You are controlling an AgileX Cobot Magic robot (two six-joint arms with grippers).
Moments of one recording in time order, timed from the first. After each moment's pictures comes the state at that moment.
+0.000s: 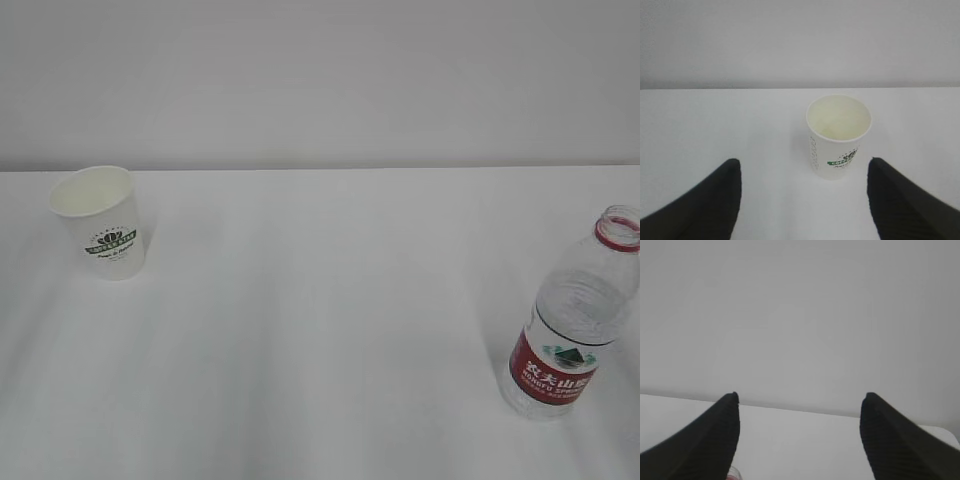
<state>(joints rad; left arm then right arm) -0.05 0.87 -0.43 0.03 0.03 -0.10 0.12 0.59 -0.30 0.01 -0.17 -0.09</state>
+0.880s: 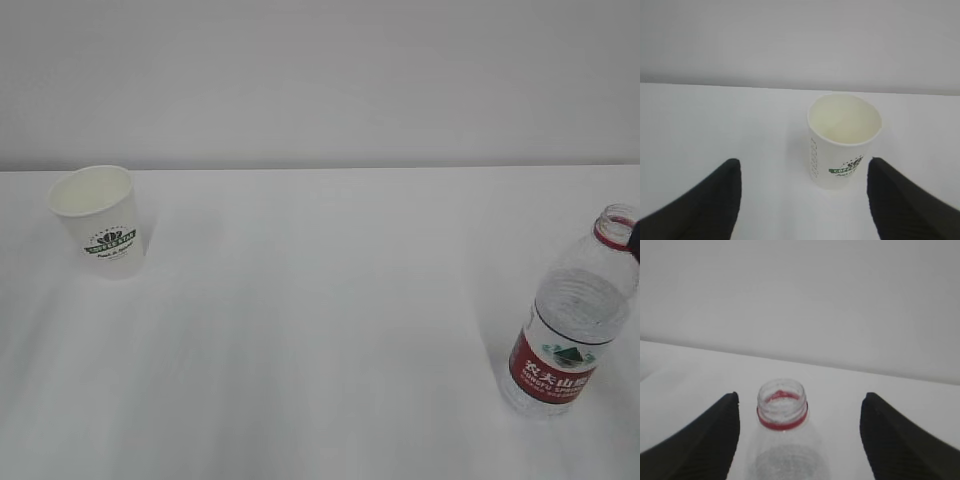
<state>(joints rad) -0.05 1.04 -0.28 -0.04 -0.36 -0.10 0.12 0.68 -0.14 -0.41 -0.36 0.34</state>
